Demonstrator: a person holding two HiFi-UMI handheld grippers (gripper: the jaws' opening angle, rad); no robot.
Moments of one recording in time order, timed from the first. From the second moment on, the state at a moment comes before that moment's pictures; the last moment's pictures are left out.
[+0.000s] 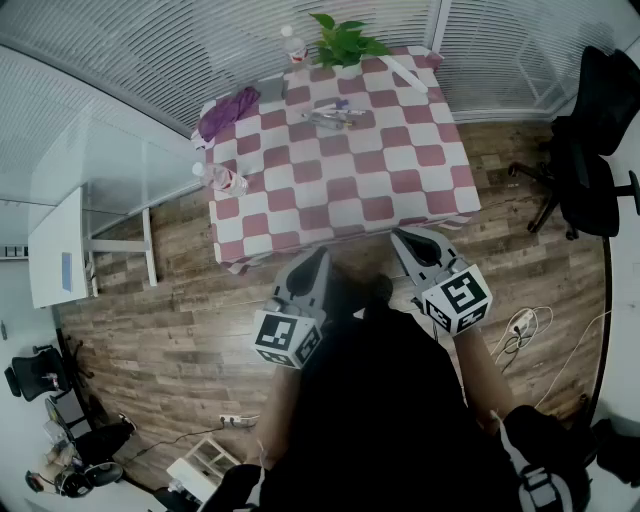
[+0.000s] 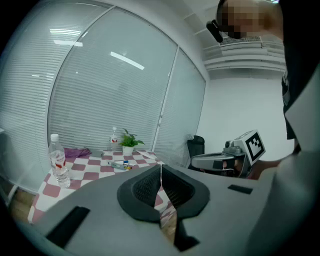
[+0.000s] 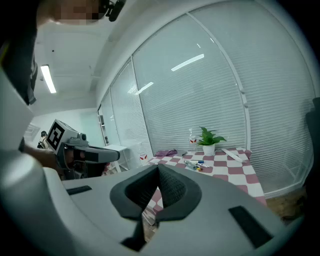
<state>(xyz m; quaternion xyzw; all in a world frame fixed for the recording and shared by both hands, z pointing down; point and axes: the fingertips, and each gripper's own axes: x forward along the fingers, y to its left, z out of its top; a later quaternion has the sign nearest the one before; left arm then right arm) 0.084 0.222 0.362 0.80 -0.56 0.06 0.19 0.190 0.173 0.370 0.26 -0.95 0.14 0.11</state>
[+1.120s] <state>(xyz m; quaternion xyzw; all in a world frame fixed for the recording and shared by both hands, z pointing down) 0.037 0.163 0.372 0.82 -0.53 0.07 0.22 0.130 0.105 0.373 0.30 -0.93 0.18 0.11</state>
